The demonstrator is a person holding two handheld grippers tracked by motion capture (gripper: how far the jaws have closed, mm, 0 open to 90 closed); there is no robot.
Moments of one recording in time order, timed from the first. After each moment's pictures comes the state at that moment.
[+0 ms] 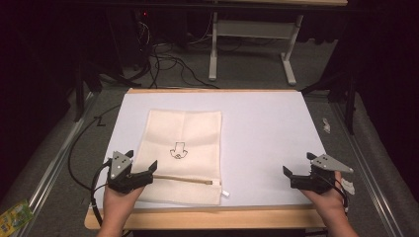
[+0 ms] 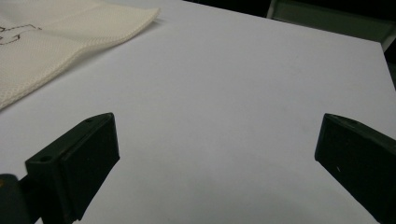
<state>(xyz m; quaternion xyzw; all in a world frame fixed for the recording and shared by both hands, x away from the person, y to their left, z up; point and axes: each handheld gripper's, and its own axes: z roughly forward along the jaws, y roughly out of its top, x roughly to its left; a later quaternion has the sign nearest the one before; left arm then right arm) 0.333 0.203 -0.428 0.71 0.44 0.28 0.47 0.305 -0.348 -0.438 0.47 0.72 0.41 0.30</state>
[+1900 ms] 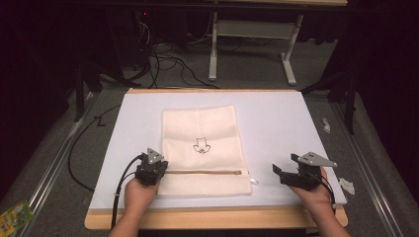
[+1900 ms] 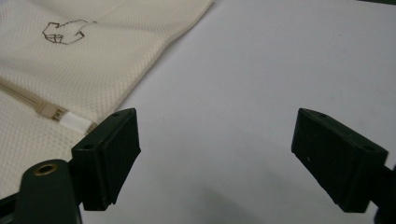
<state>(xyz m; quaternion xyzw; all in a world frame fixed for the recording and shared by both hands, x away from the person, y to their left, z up) 0.375 0.143 -0.475 0.81 0.43 0.20 0.34 0.326 -0.323 -0.454 0.48 0.73 0.41 0.25</state>
